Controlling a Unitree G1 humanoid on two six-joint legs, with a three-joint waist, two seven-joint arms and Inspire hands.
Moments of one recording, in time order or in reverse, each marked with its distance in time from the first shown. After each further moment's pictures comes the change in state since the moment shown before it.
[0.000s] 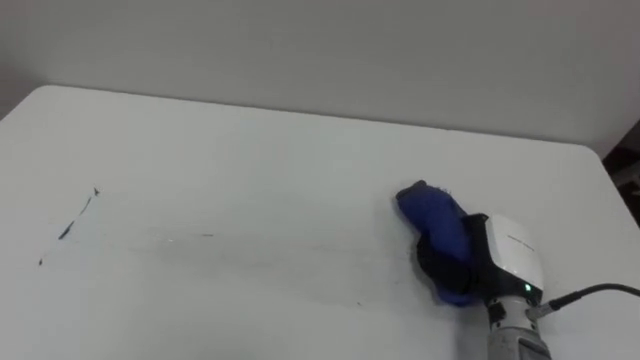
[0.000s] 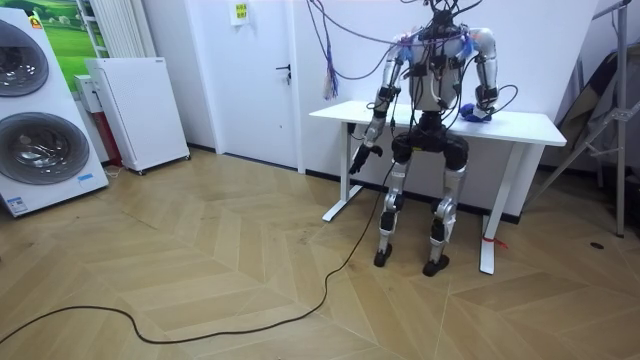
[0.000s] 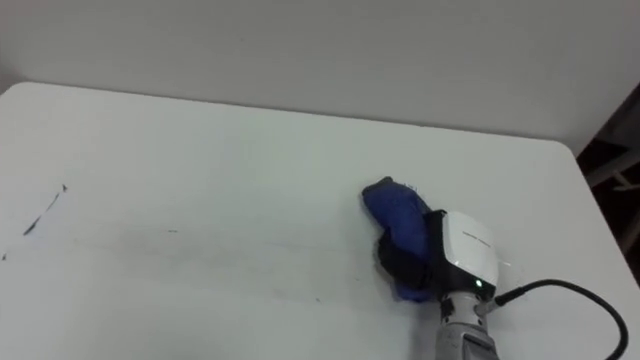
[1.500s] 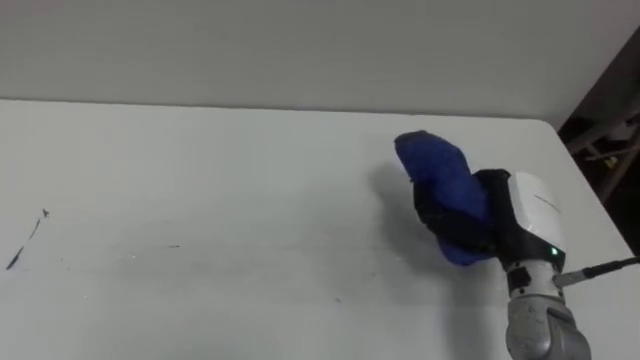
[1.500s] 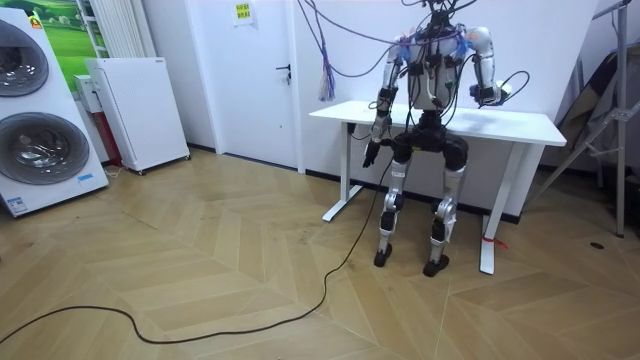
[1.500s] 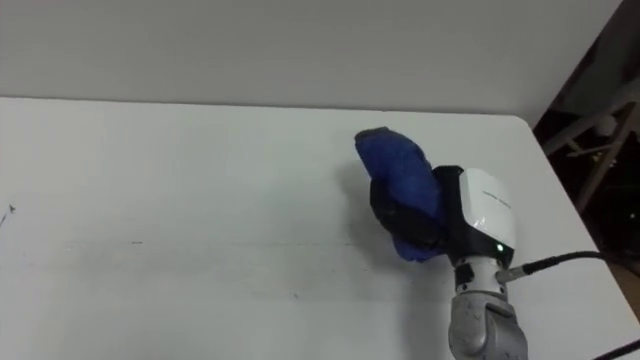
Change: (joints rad) left arm -0.123 -0.018 0.040 0.041 -0.081 -0.079 -0.043; right arm 0.055 0.001 -0.141 -0.404 0.011 -0.005 0.158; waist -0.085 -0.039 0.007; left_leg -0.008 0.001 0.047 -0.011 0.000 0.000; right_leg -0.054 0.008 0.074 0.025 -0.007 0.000
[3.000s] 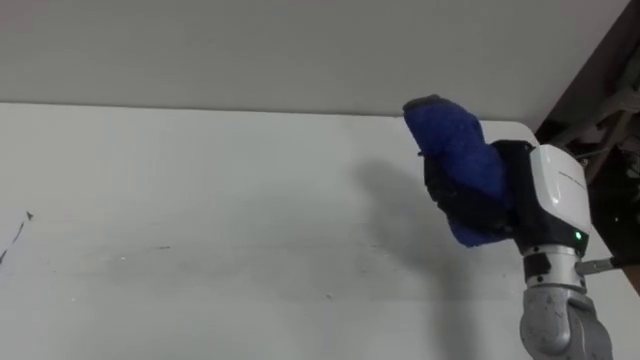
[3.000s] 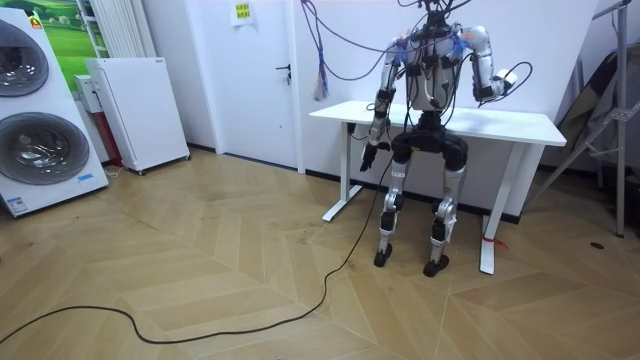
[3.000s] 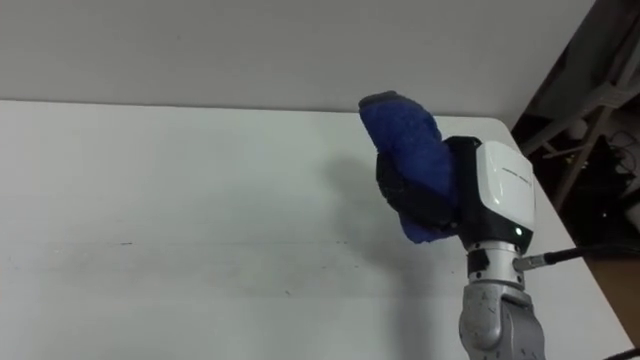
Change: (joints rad) left arm 0.012 0.011 0.038 0.066 -0.004 -0.010 -0.008; right arm 0.026 -0.017 -0.022 -0.118 -0.004 0.004 0.015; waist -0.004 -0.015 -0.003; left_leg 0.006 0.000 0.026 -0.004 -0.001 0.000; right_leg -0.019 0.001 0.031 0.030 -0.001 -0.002
